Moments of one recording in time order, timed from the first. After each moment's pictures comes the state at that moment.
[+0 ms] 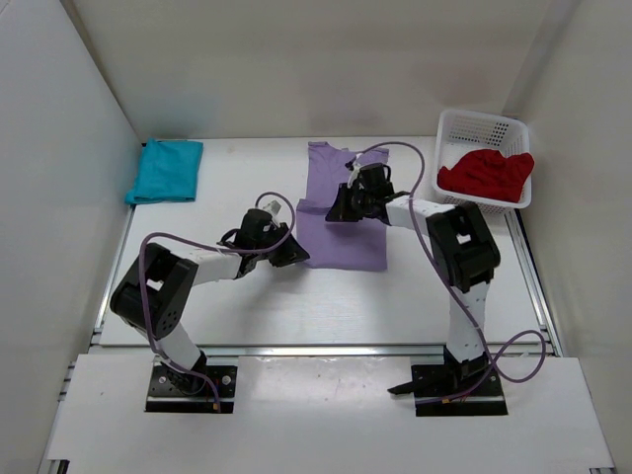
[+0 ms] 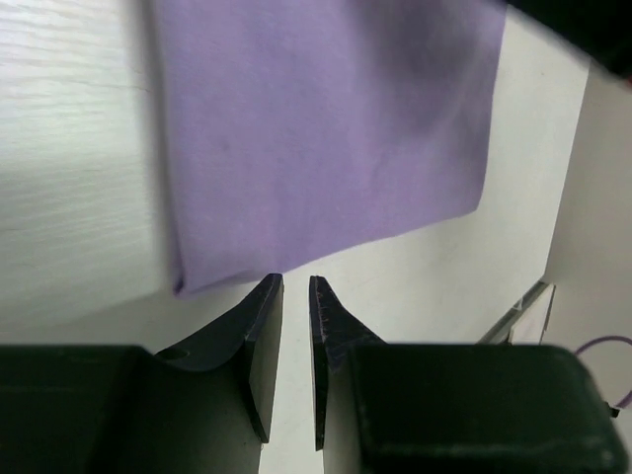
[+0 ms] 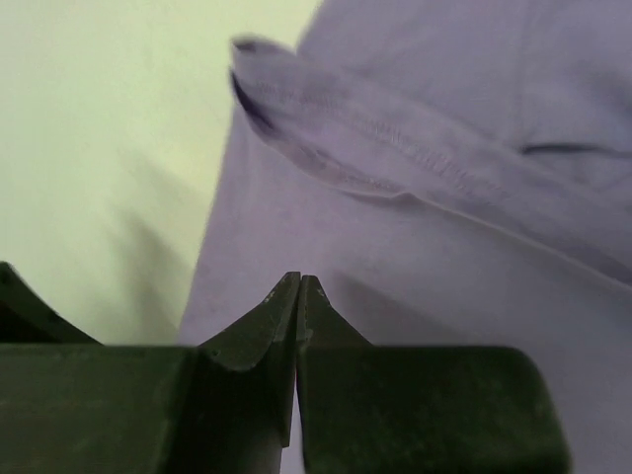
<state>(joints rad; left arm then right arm) -0.50 1.65 0.73 0.25 0.32 -0.83 0.39 1.99 1.31 0.03 -0.45 0.43</state>
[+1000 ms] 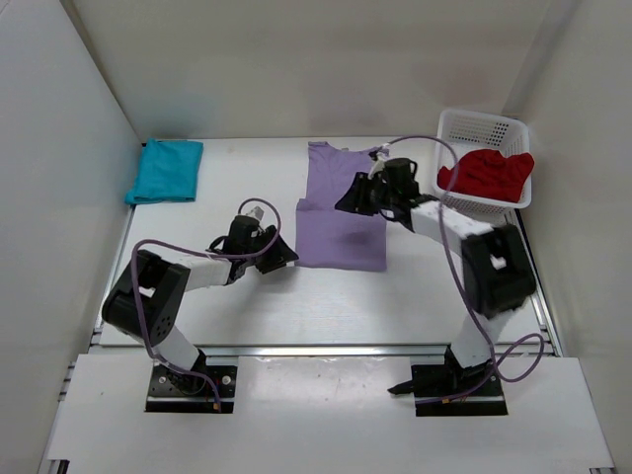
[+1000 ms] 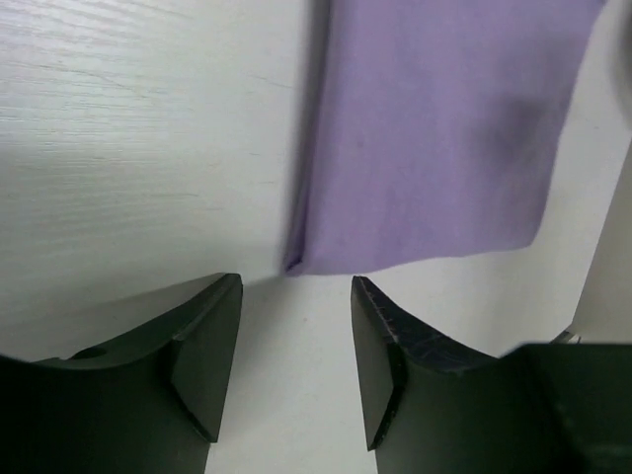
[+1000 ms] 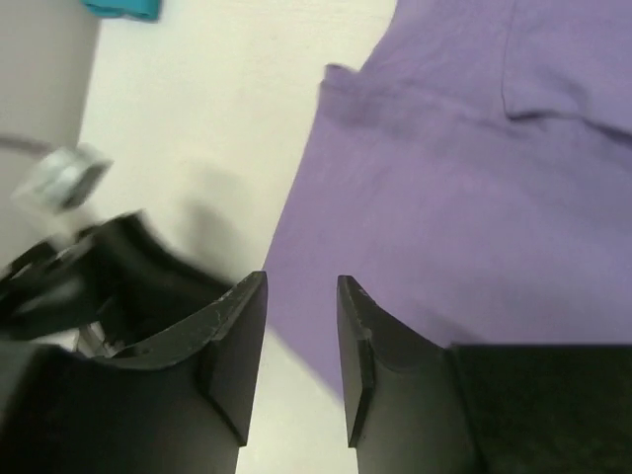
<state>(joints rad) -0.43 1.58 0.63 0.24 0.25 -0.83 0.35 1.85 1.21 0.07 -0.49 0.52</state>
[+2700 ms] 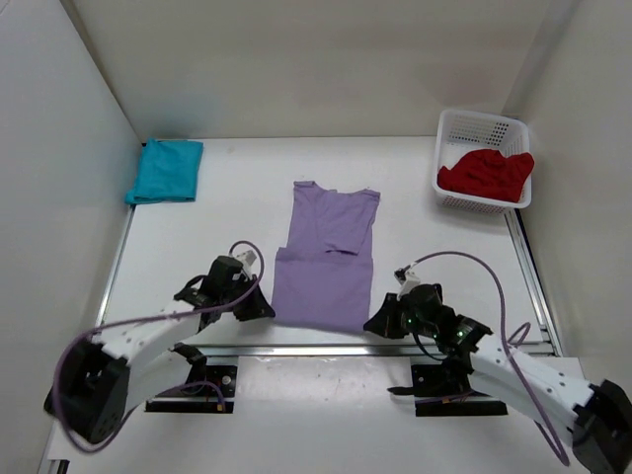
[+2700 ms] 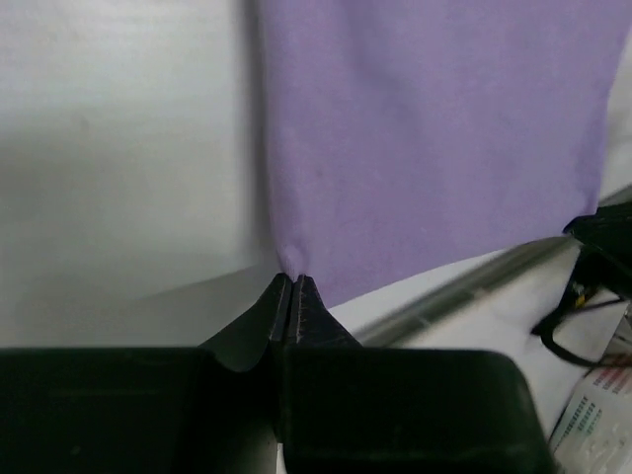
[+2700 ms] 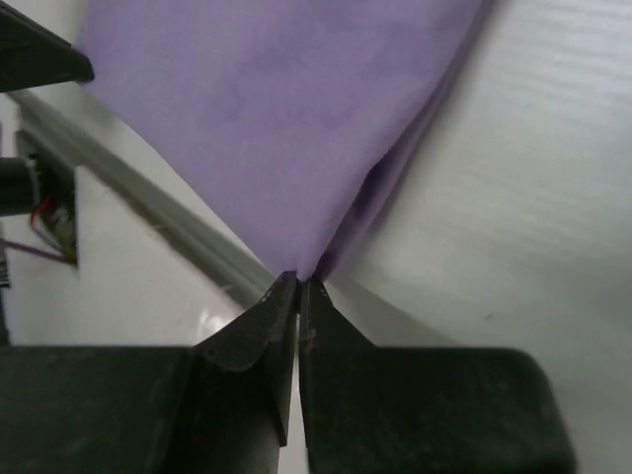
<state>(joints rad) -0.49 1.08 0.34 -0.16 0.30 -0.69 0.70 0.68 0.13 -0.10 -0.22 0.77</state>
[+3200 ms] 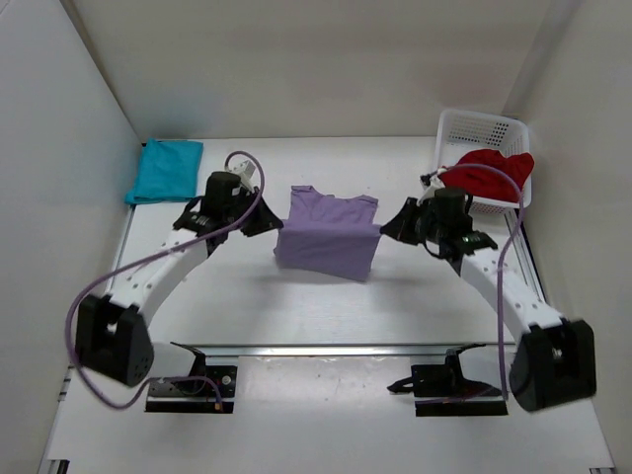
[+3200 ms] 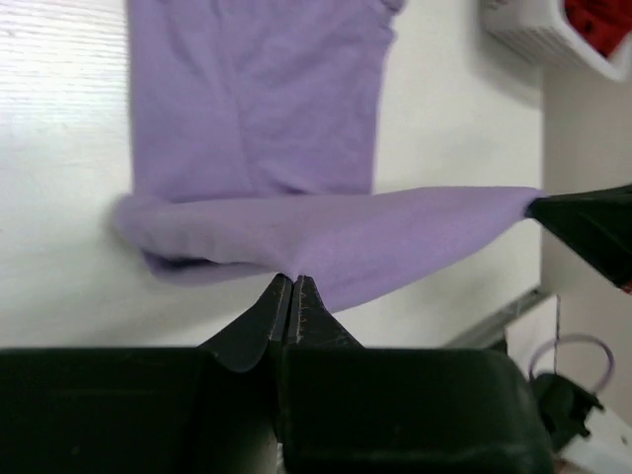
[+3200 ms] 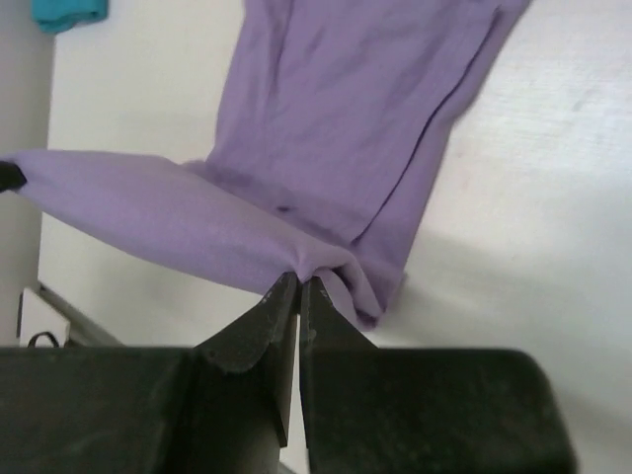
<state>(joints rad) -0.37 1.25 0.98 -0.34 0.28 -0.62 0.27 1.09 0.75 -0.20 -0.36 0.53</state>
